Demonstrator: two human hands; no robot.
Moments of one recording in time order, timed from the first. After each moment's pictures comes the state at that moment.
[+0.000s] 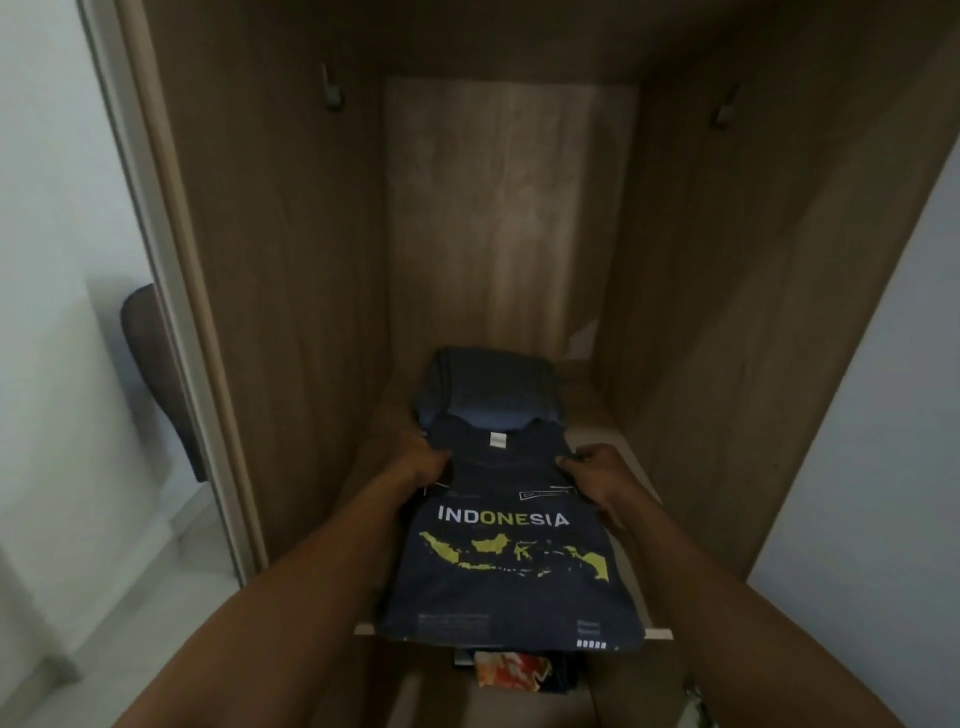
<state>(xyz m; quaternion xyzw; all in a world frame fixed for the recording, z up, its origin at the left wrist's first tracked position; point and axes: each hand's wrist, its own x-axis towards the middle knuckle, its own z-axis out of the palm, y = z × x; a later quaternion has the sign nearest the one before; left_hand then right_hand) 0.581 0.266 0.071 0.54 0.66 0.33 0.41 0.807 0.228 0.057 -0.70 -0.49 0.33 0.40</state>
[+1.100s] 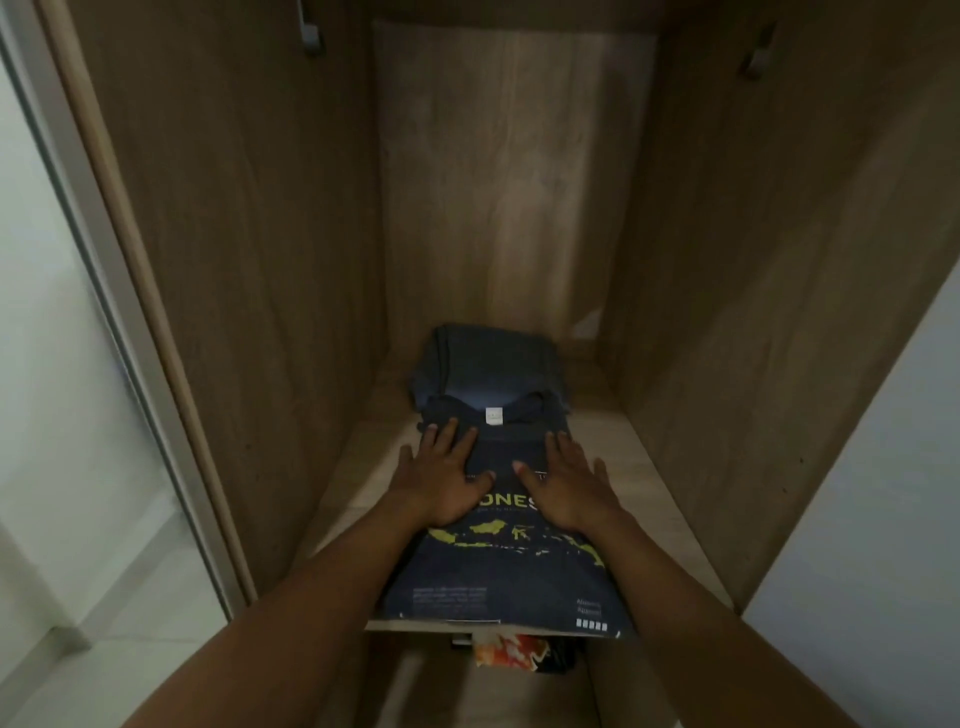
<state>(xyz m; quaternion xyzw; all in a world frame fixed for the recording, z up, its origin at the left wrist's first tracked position) 0.597 0.277 0.014 0.81 0.58 0.05 0.11 0.790 0.247 0.013 -0.72 -0.67 0.15 0.07</state>
